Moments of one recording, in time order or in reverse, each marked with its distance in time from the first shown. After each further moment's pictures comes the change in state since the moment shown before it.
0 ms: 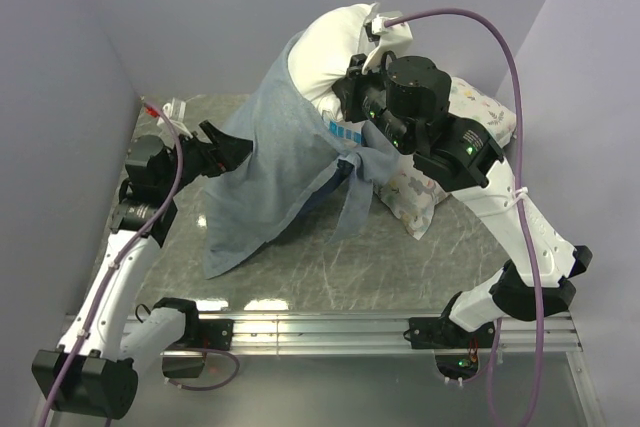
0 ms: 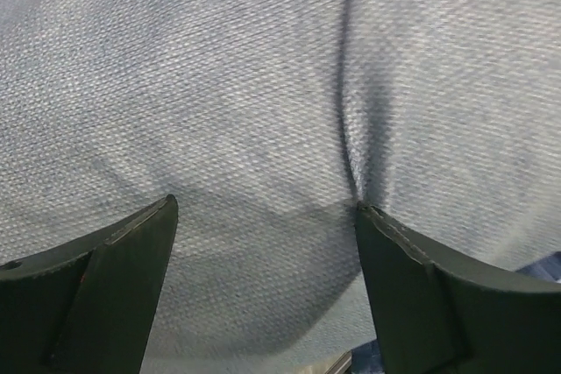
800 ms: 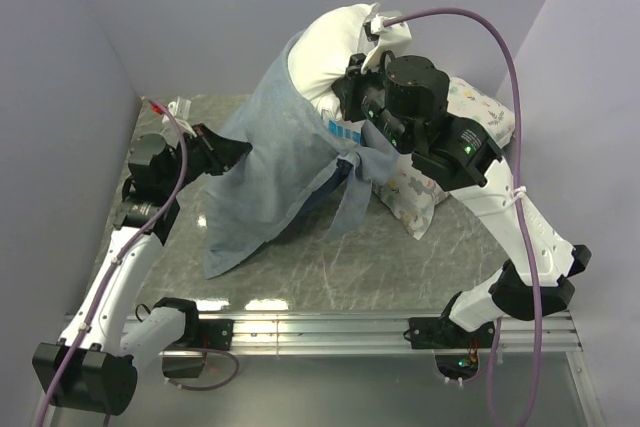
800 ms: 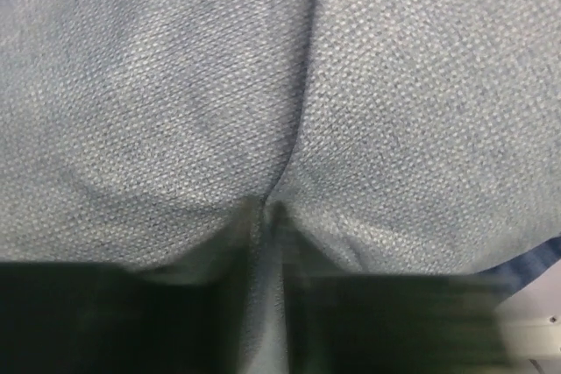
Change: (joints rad) left arm -0.009 0.014 -0.009 0.056 0.049 0.007; right arm 0.000 0.004 0.000 0.005 0.002 0.001
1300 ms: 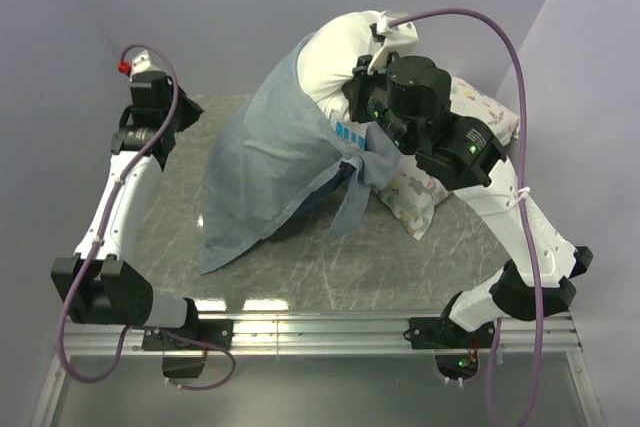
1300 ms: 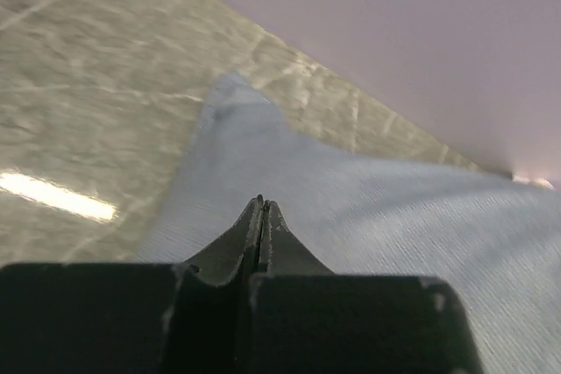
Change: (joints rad) left arm 0.076 0.402 0.457 -0.348 -0.613 0.072; right arm -0.011 0.001 0.018 -0.063 0.064 0.011
